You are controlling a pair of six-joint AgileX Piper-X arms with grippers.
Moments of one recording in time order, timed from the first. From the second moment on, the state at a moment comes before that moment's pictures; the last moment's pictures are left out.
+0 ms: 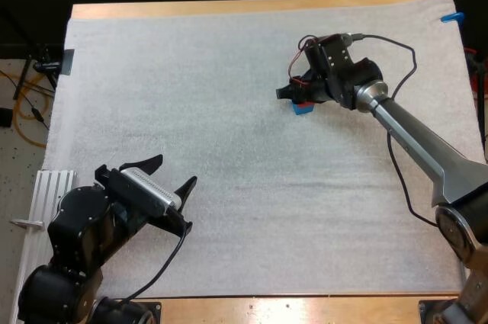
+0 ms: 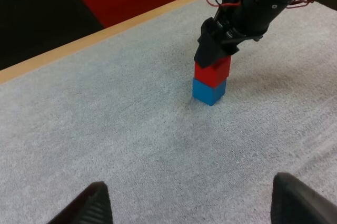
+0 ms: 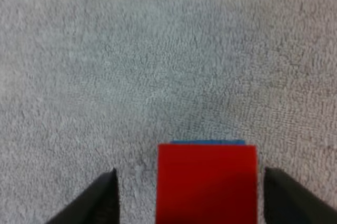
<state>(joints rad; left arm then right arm) -0.28 0.51 -0.71 0.75 0.27 -1.64 0.48 1.92 -1.49 0.66 0.00 -1.64</state>
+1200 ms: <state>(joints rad) -0.05 0.70 -0.75 0.54 0.30 -1.68 0.05 1.45 -1.42 0.69 -0.02 -1.83</state>
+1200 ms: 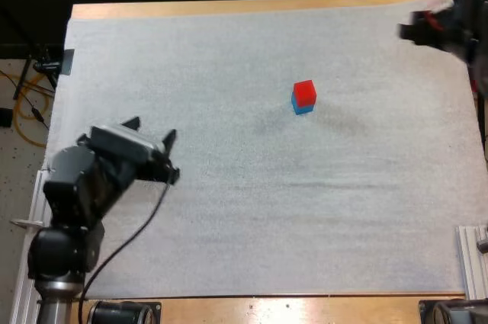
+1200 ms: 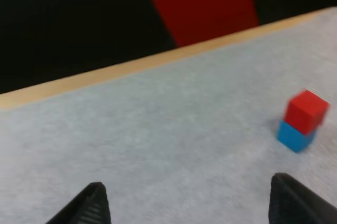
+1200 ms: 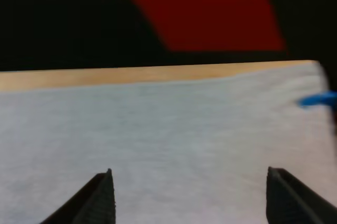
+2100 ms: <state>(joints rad) -0.06 0.17 -0.81 0.85 0.37 -1.62 -0.02 0.30 -0.76 0.89 -0.04 -1.90</state>
